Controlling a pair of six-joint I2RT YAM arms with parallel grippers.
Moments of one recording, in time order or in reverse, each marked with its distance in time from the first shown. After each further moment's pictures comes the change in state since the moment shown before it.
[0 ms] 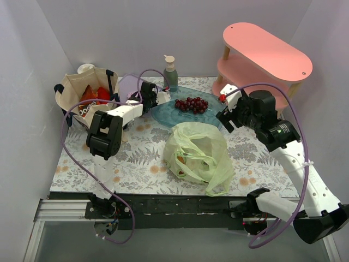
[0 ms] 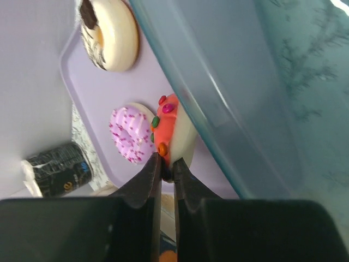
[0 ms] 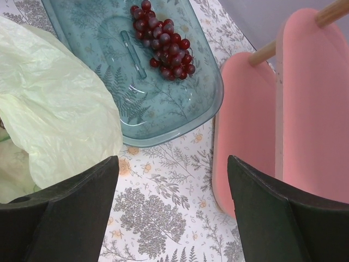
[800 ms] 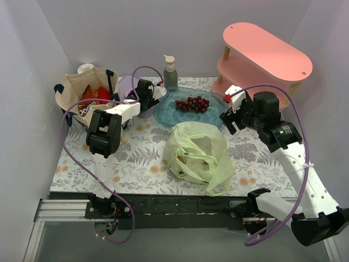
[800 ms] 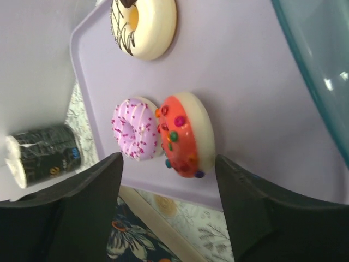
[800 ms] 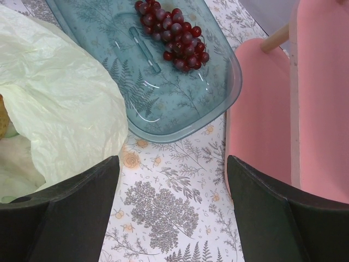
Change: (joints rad) left arm 0.035 0.054 0.027 0.124 -0.033 -0.089; right arm -0.079 -0.024 -0.042 -0.010 -0.078 0.033
